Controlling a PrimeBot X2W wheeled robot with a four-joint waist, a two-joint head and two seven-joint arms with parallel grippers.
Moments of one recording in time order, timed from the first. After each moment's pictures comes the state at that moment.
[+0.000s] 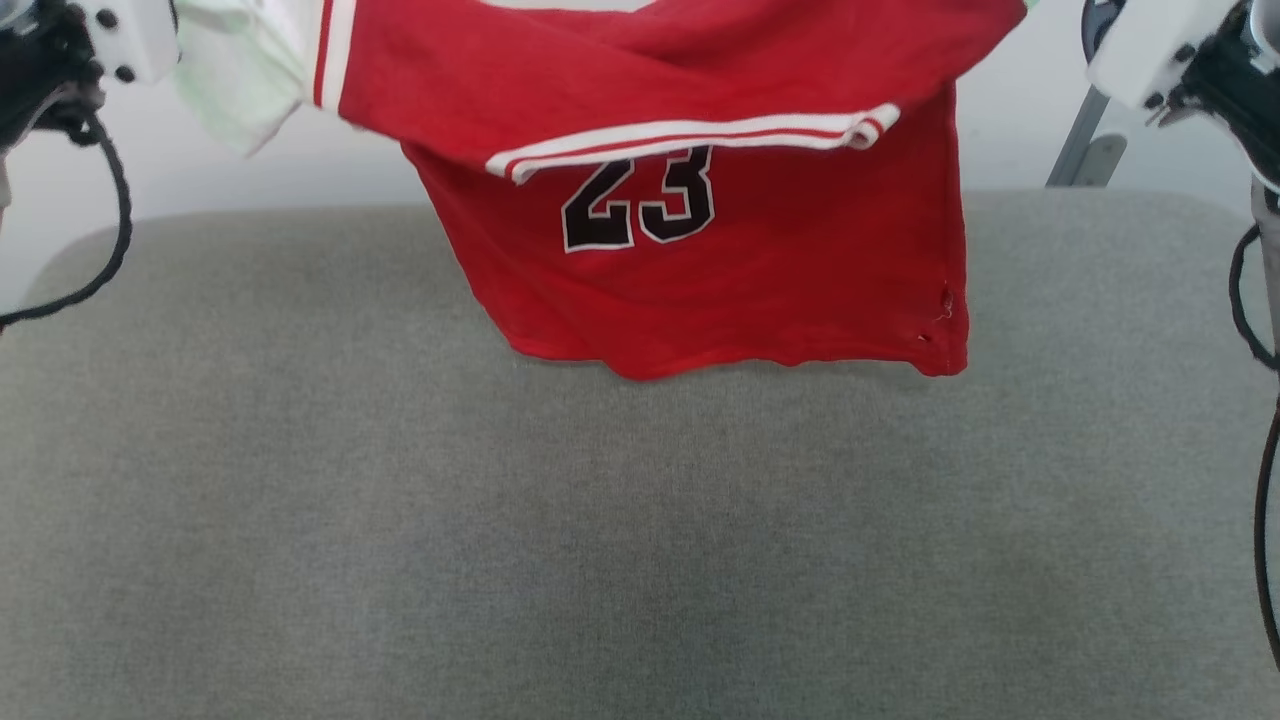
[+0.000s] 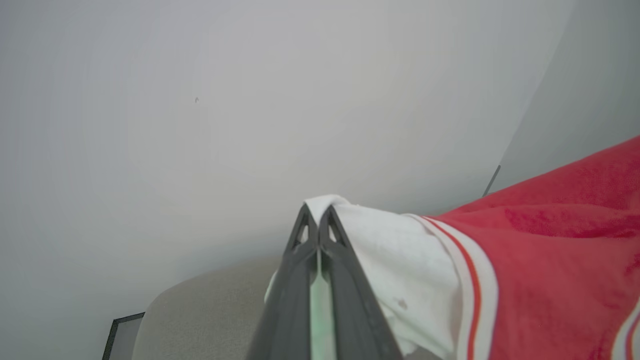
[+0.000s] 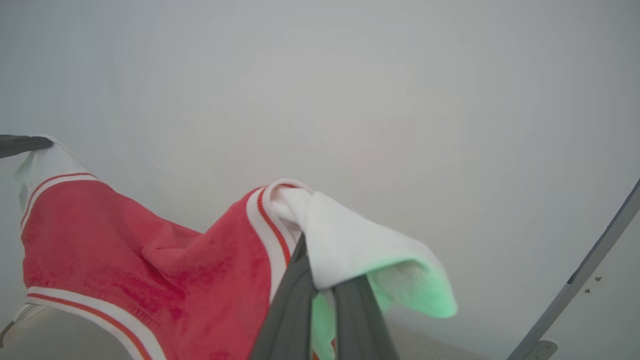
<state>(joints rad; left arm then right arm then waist) -1.19 0.61 -0.47 0.39 -0.80 -0.03 0.74 -1.03 -0.32 0.21 0.25 0.68 0.13 0.65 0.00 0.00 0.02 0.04</state>
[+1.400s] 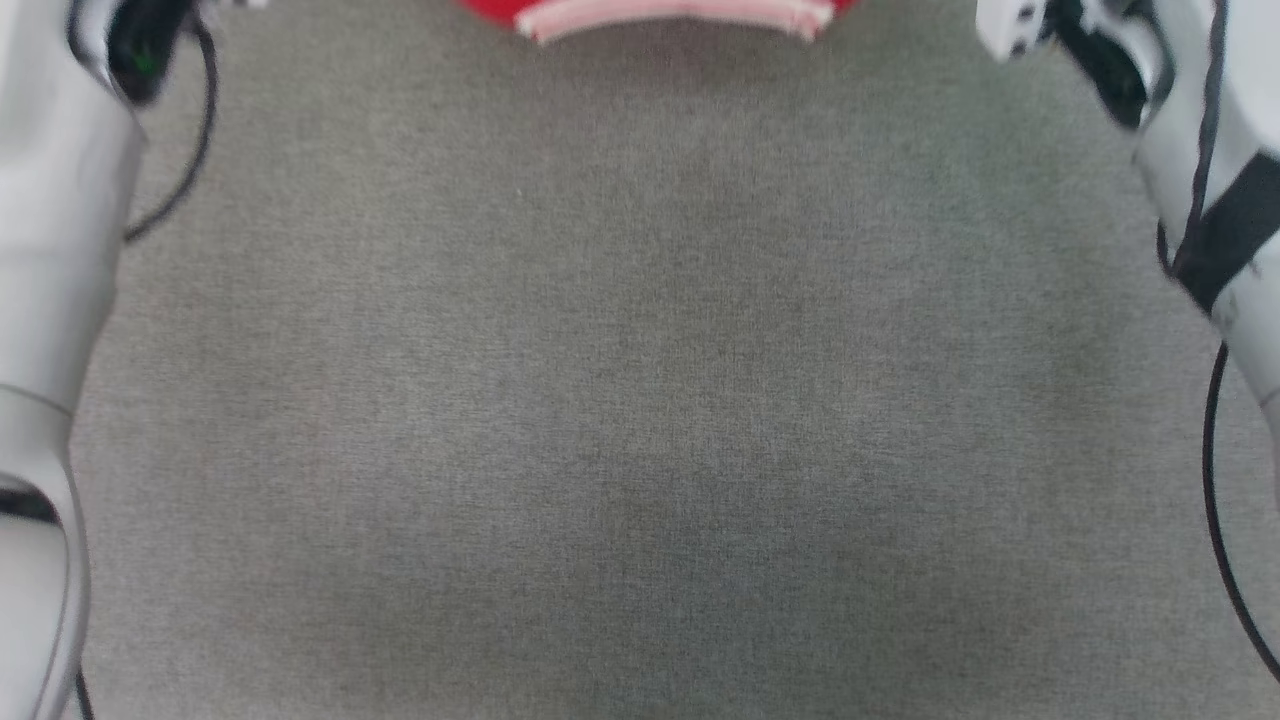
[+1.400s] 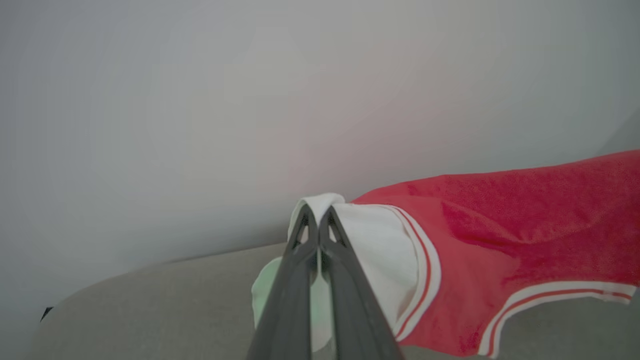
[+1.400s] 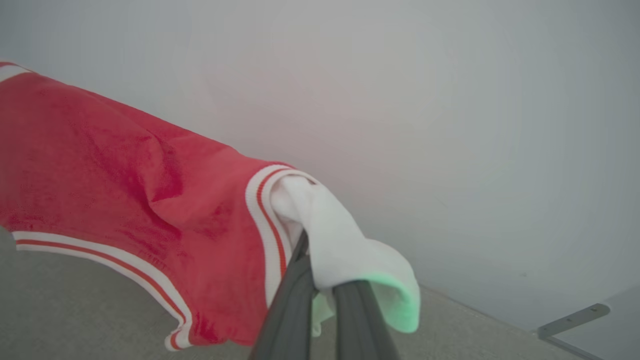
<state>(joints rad) -1.43 0.39 -0.66 1.02 -0.76 -0.13 0.07 -1.41 -0.23 0.63 1.07 0.53 0.13 0.01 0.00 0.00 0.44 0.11</state>
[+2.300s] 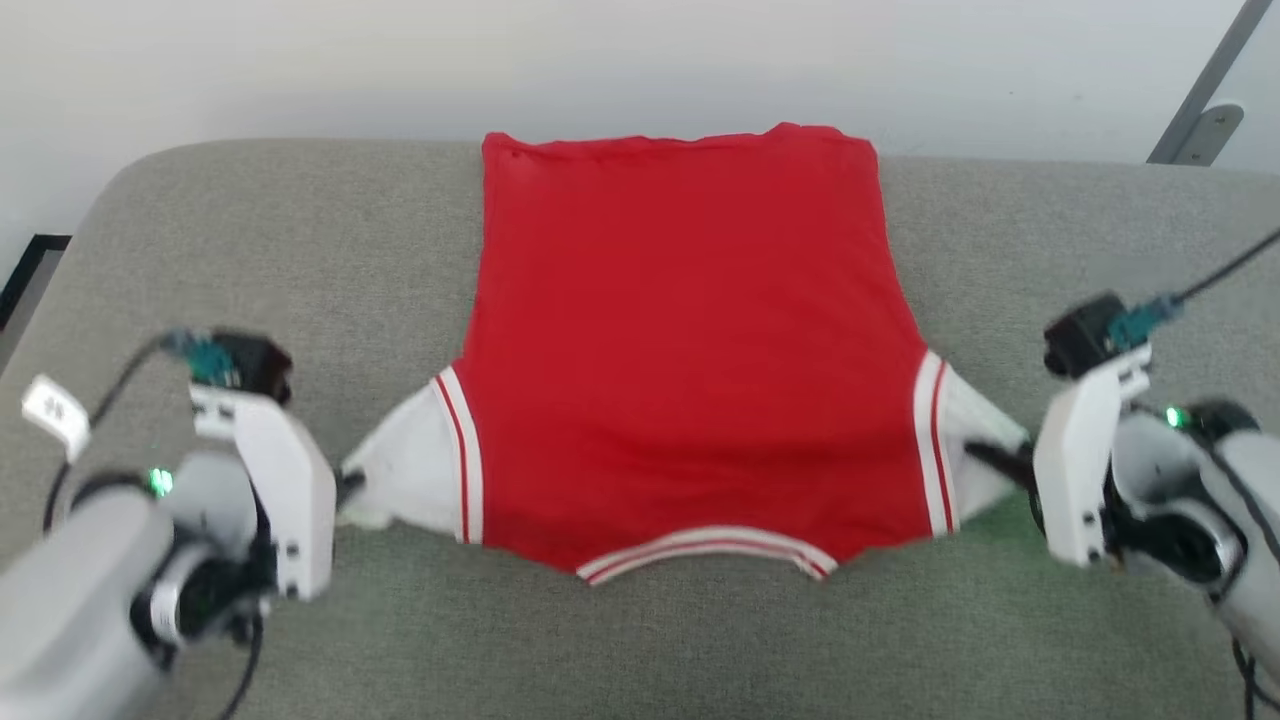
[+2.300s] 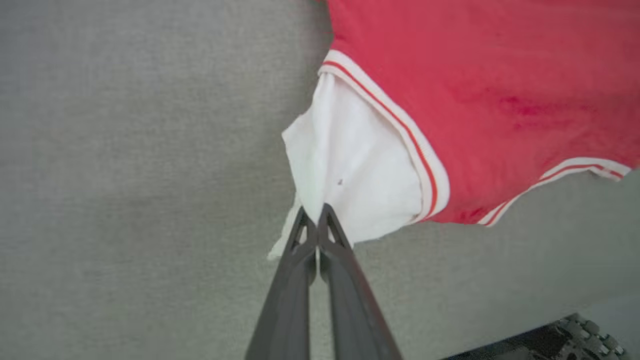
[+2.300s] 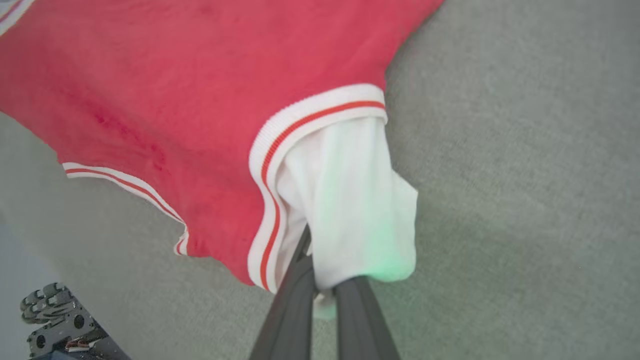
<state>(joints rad) -0.61 0.76 -0.82 0.28 -1.10 0.09 0.55 -0.66 -0.65 0.80 0.43 1.03 0.13 0.50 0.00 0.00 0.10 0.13</state>
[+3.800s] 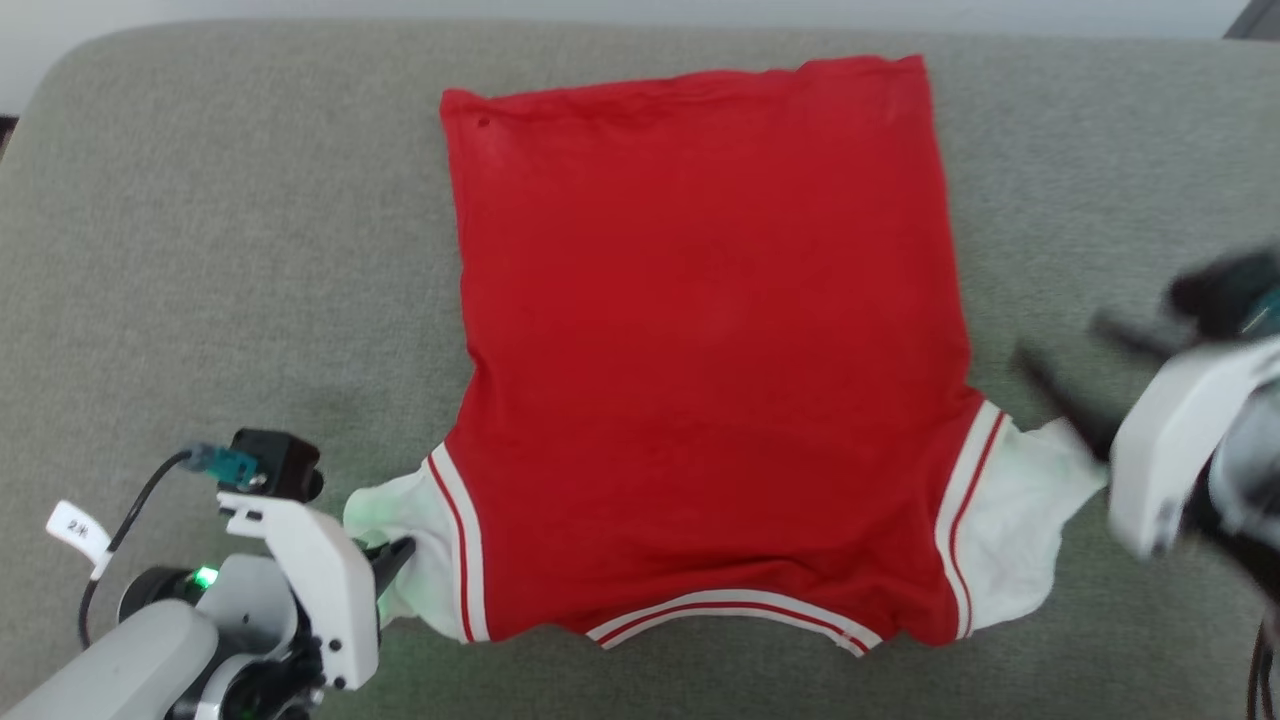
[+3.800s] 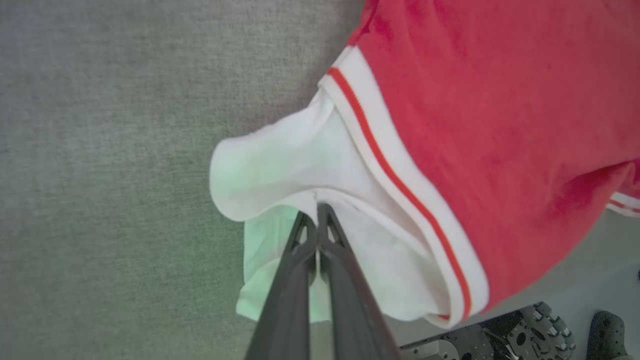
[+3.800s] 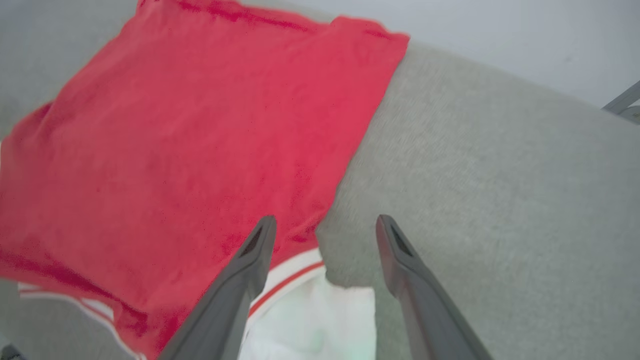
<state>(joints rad) -0.37 0.79 -0.79 0.02 -1.15 0.22 0.40 -0.27 -0.43 0.09 -0.23 0.48 0.13 0.80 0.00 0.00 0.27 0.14</state>
